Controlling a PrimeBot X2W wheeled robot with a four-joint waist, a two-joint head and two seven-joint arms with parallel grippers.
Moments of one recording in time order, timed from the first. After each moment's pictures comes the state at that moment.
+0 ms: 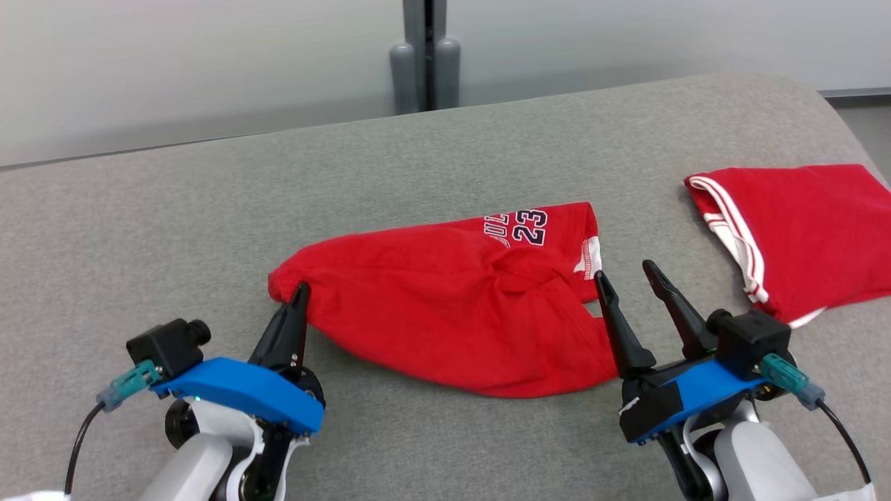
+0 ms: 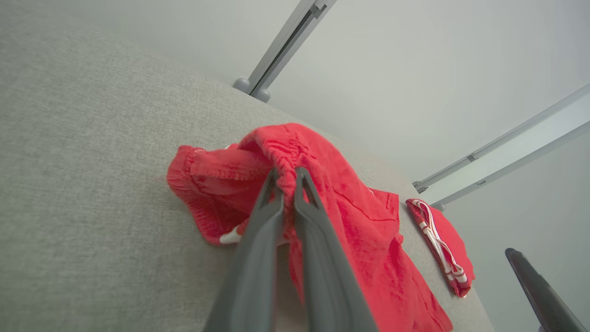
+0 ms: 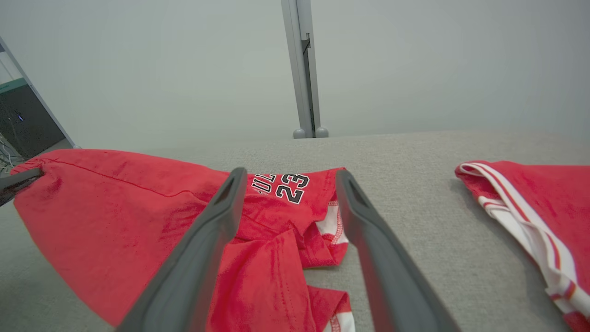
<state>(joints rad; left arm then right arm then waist) -0.30 0.36 -0.57 0.22 -1.14 0.07 -0.15 -0.25 -0.07 0.17 0.26 0.25 0.13 -0.15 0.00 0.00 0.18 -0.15</state>
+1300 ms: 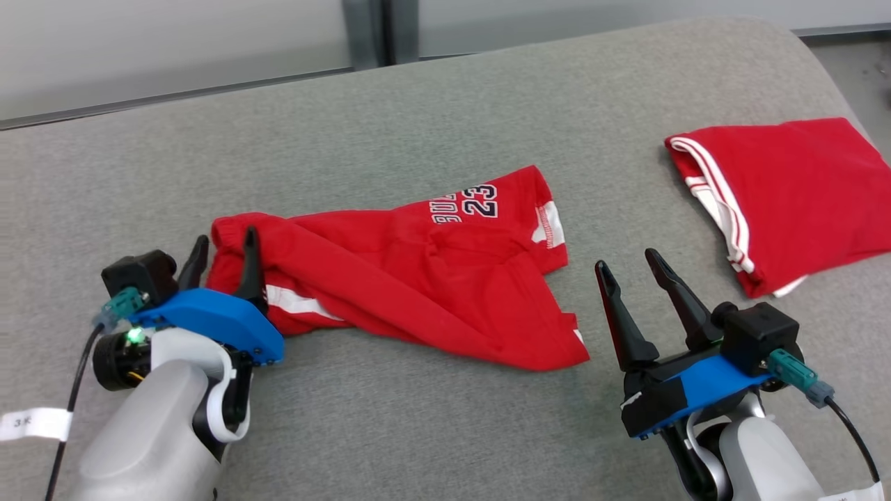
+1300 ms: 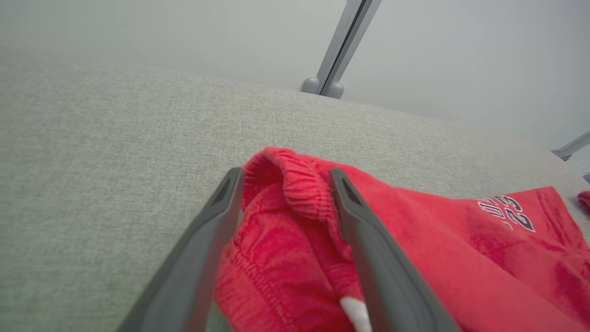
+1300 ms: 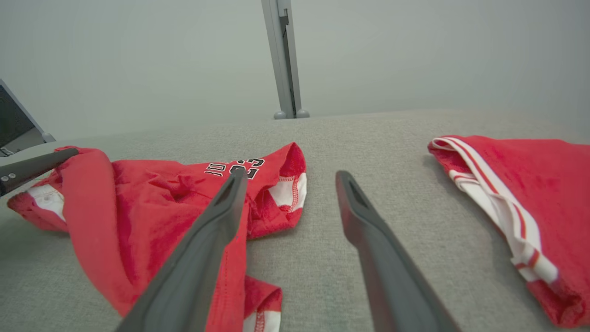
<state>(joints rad) -0.54 0.37 -0.62 0.58 -0.95 0.17 -0.20 -0.23 -0.07 0.16 0.18 0.23 0.13 -0.12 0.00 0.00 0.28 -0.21</state>
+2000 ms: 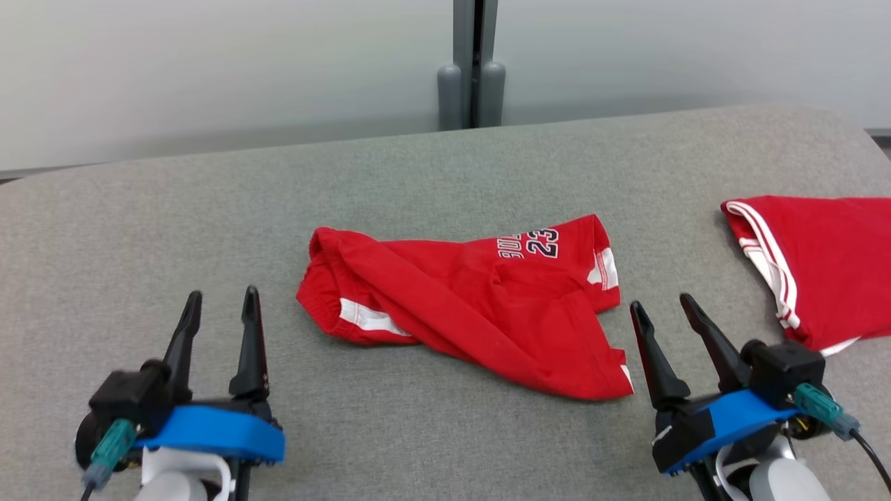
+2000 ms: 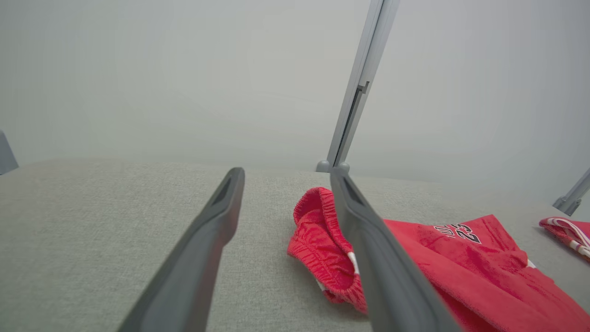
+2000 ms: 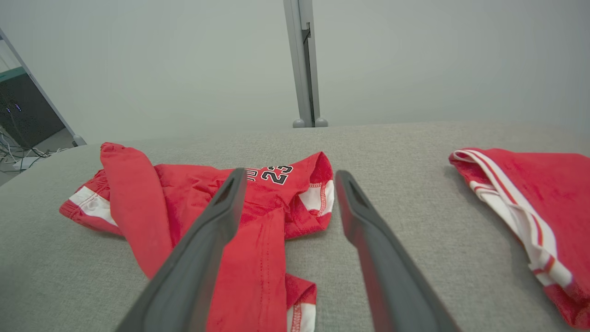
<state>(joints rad) -0.16 0.36 -0.41 0.14 -0.63 0.17 -0.26 -0.13 -0.07 0.09 0.16 0.22 0.13 -0.08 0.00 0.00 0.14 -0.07</state>
